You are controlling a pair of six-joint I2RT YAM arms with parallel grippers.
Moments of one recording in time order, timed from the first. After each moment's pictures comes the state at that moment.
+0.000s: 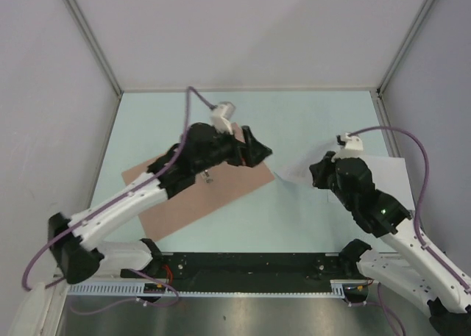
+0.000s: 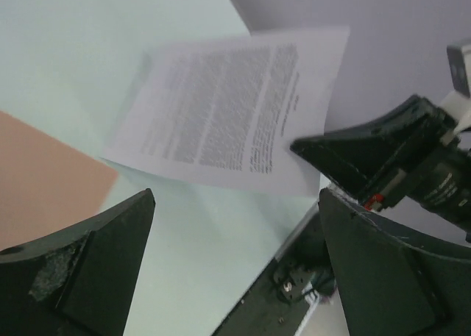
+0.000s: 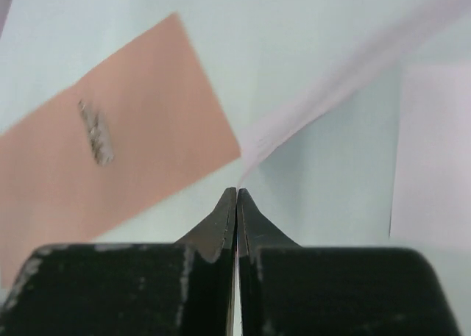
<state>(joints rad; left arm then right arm) -0.87 1.28 1.12 -0.13 0.09 -0.65 0.67 0.68 0.77 -0.56 0.40 0.61</state>
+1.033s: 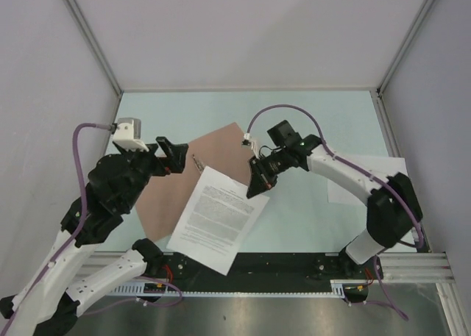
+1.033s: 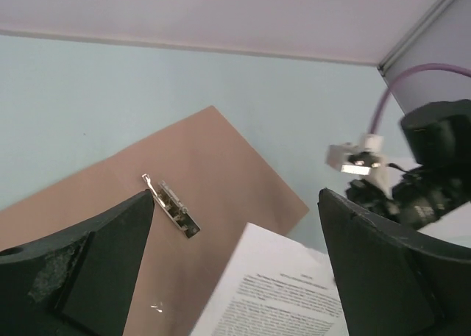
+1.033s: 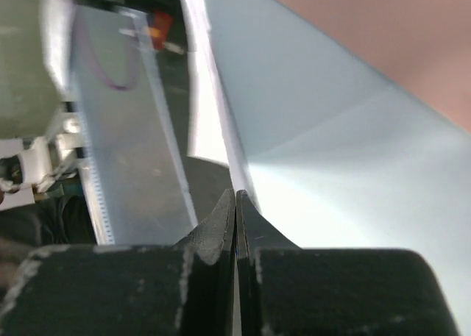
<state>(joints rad) -0.67 0.66 1.10 -0.60 -0.40 -0.37 0.67 1.54 1.22 -0.64 -0.94 0.02</state>
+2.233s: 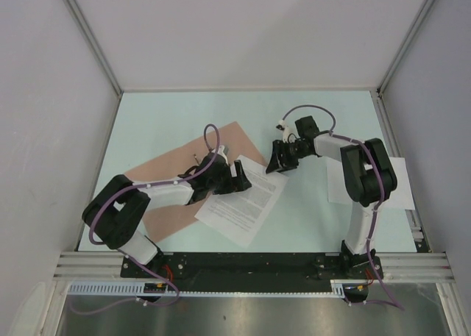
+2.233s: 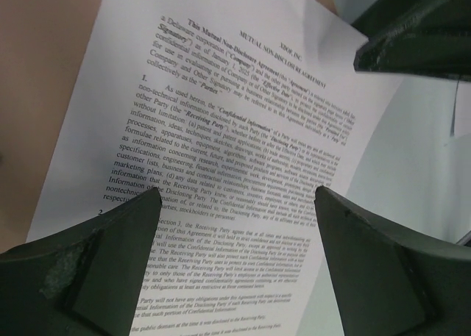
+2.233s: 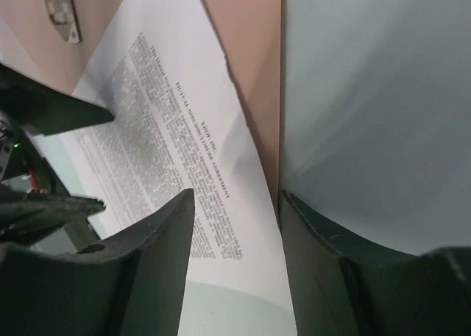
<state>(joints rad) -0.69 1.55 0.68 0.13 0.07 -0.75 0.32 1.99 1.26 -0.40 -0.70 0.09</state>
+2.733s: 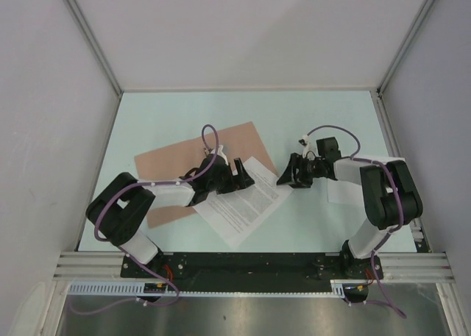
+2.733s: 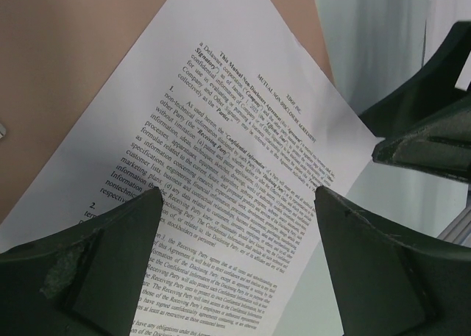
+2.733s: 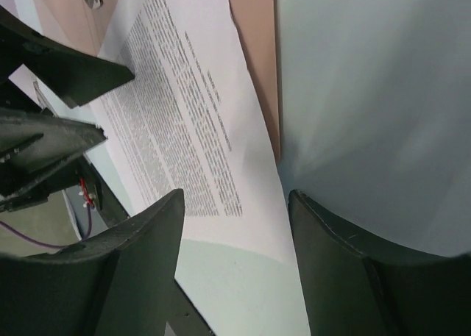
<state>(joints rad) -0.69 1.59 0.64 0.29 0.07 -0.84 0.21 1.72 0.81 -0.11 -0.77 0.34</state>
